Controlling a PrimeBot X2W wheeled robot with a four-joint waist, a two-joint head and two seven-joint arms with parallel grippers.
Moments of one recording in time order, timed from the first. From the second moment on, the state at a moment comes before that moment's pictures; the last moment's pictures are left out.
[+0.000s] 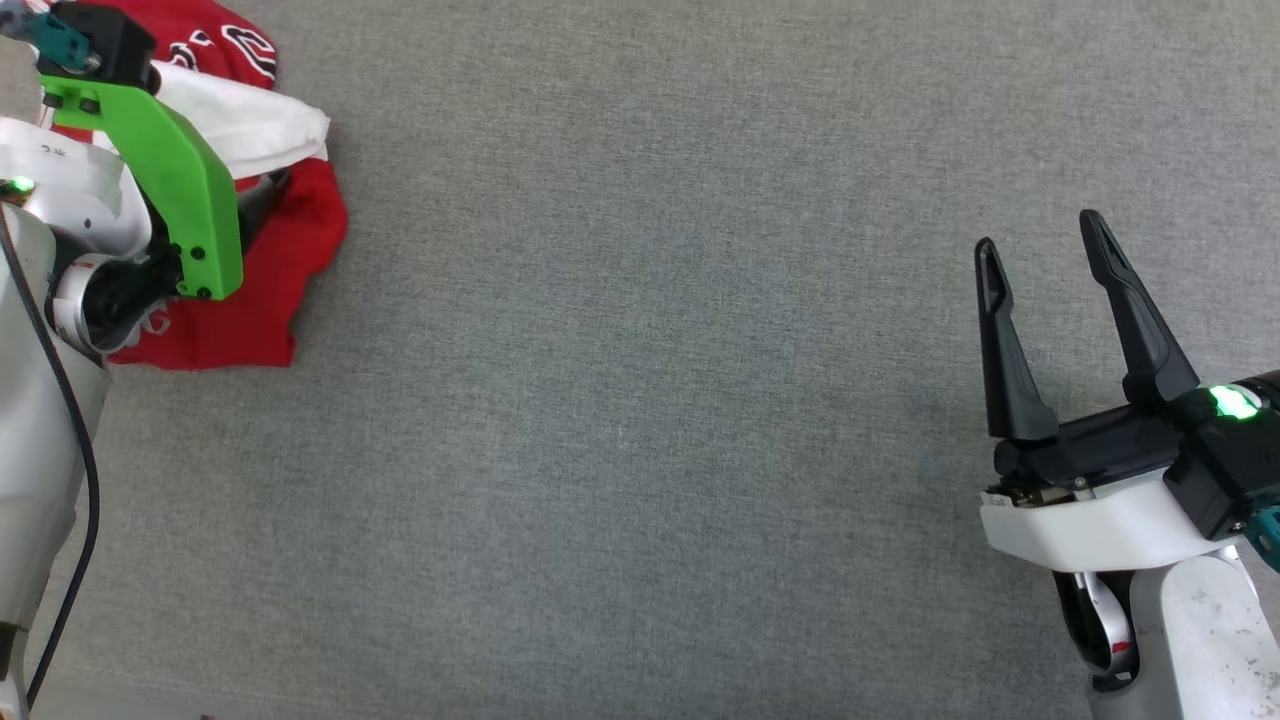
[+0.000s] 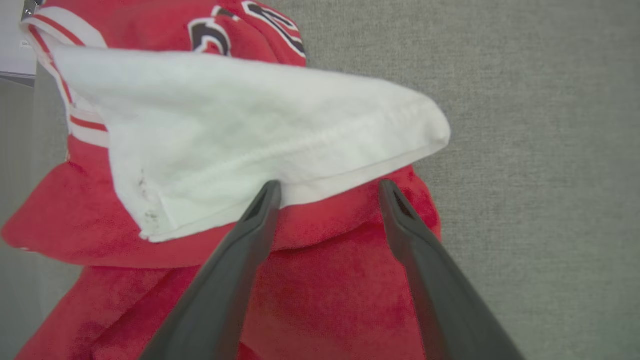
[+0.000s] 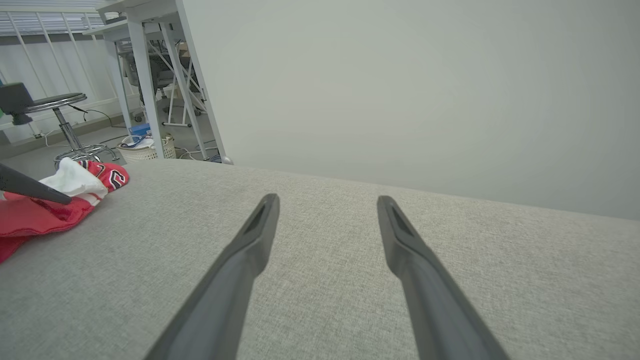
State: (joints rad) left arm -0.93 0.59 -0.45 0.55 -0.75 -0.13 0.60; right arm -0.18 -0.08 0.11 -0.22 0.06 0.13 -0.26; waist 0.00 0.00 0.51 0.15
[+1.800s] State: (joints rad) left arm -1.23 0.44 -1.21 0.23 -0.73 -0.13 0.30; right arm -0.12 -0.05 0.06 -0.19 0.22 0.13 -0.26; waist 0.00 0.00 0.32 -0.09
